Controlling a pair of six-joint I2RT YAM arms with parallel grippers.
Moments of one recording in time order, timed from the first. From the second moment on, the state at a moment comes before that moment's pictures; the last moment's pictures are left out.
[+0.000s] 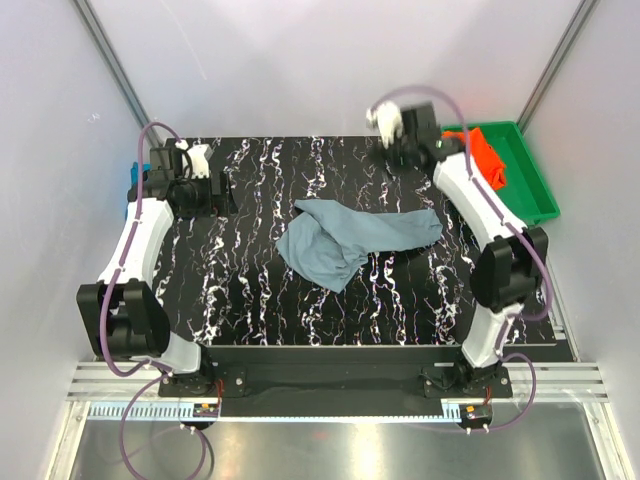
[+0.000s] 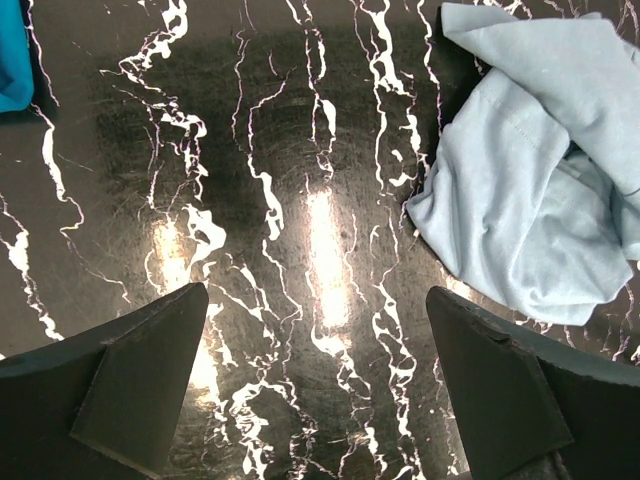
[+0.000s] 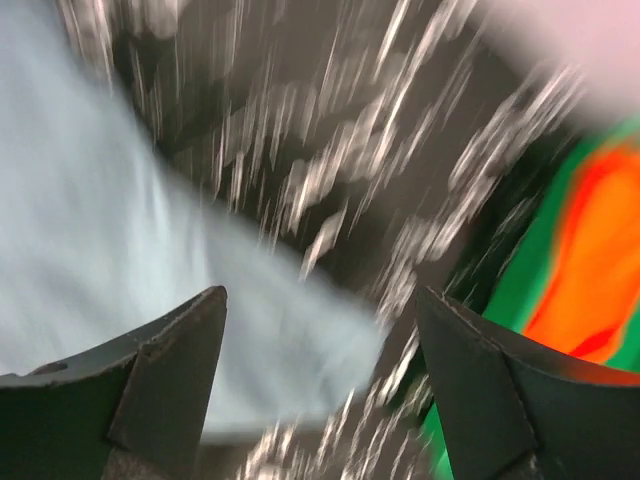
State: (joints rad) left arm 0.06 1.48 1.30 -0.72 0.34 0.00; right arm 0.33 1.81 1.66 -0.67 -0.02 -0.44
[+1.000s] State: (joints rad) left arm 0.06 1.50 1.30 -0.72 0.36 0.01; right arm 0.33 2.45 2.22 -1.10 -0.62 -0.28
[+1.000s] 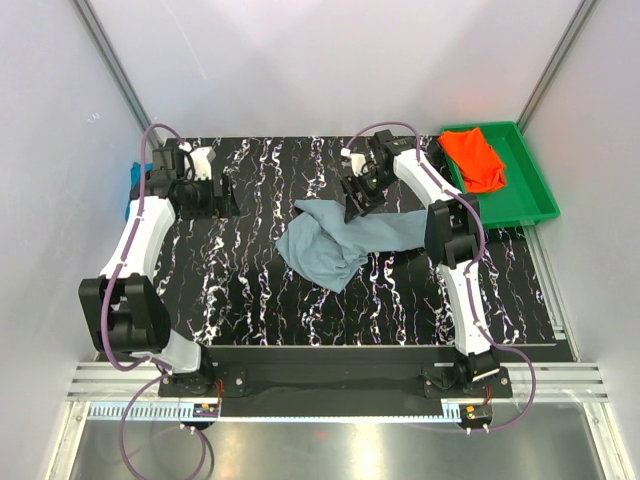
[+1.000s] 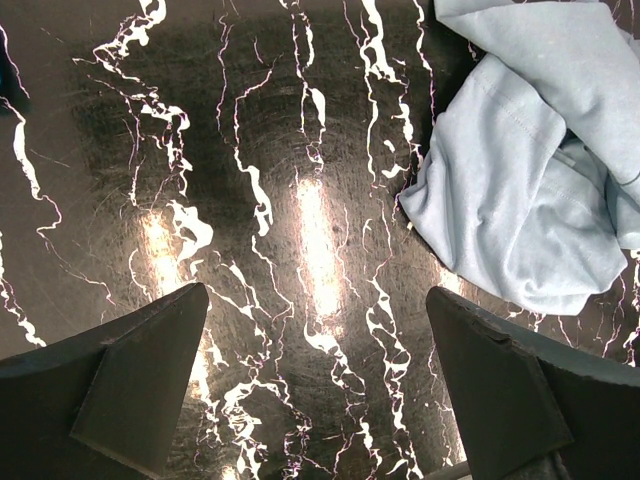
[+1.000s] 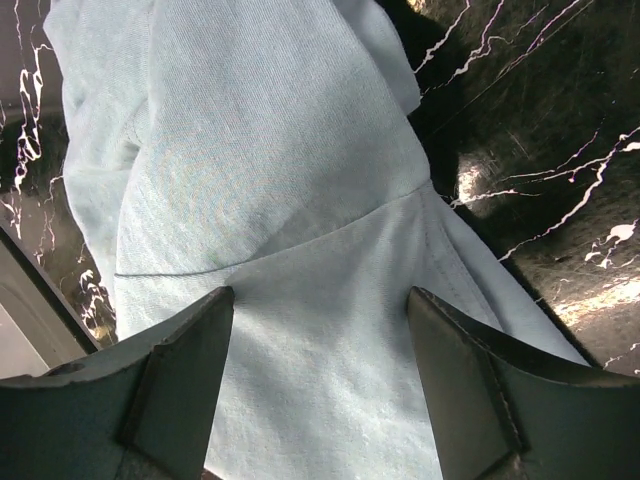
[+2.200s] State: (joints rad) left arm 0.06 1.57 1.38 -0.70 0.39 -0.02; right arm 0.61 1.79 1.91 -1.21 -0.51 -0.36
